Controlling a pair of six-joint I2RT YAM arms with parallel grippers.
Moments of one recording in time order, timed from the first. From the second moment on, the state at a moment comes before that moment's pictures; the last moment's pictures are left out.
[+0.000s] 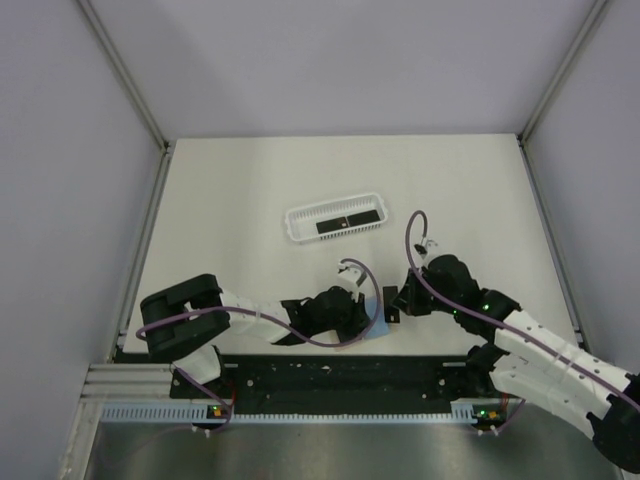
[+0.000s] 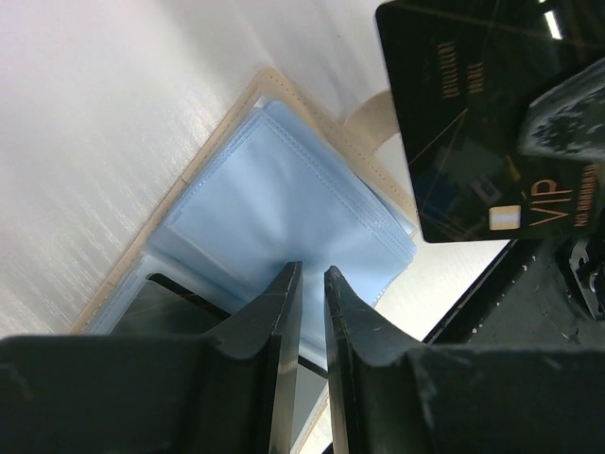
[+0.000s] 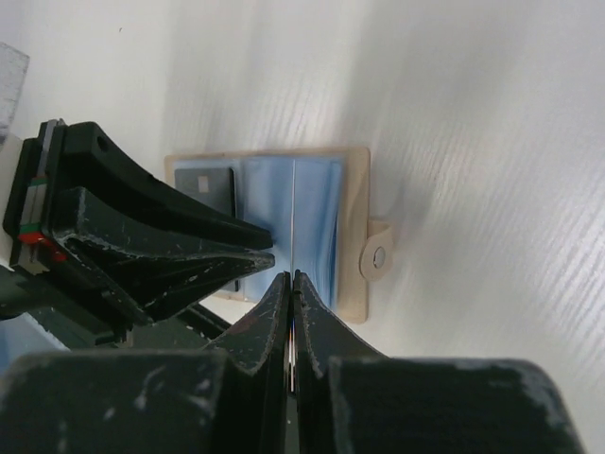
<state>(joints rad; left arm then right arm) -1.18 1.61 0.58 0.42 -0.12 -0.71 0.69 0.79 0.49 -0.43 -0.09 0.60</state>
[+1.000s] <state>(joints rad) -1.18 1.61 0.57 0.43 -0.12 -0.73 0.69 0.77 0.30 -0.12 0.00 0.69</state>
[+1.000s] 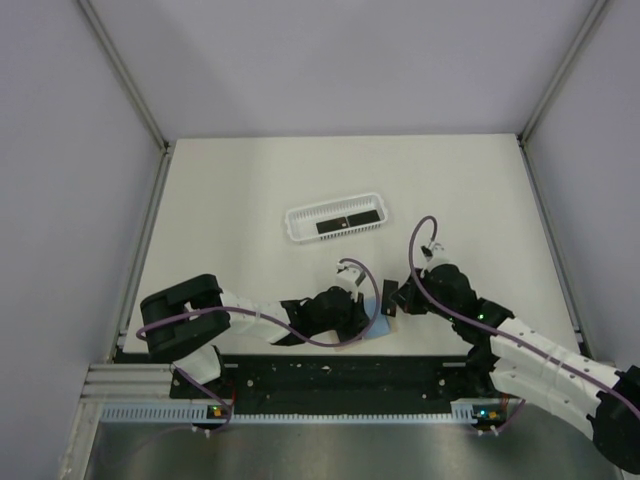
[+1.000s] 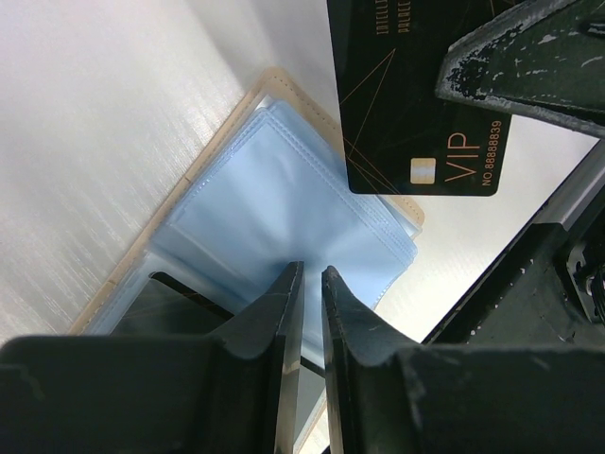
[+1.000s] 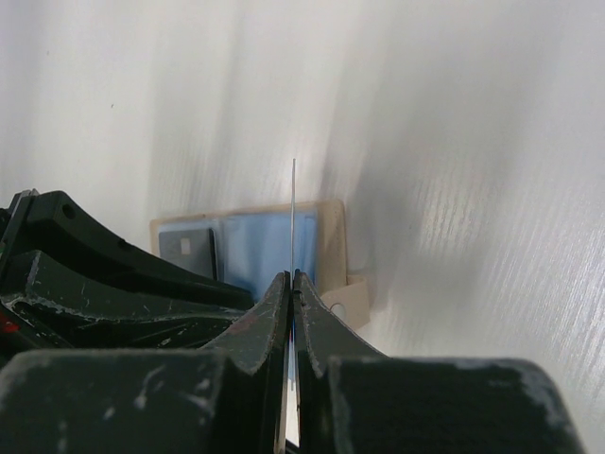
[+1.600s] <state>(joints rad) -1.18 1.61 0.57 0.43 -0.12 -0.73 0.69 0.83 0.29 -0.07 -0.05 0.68</state>
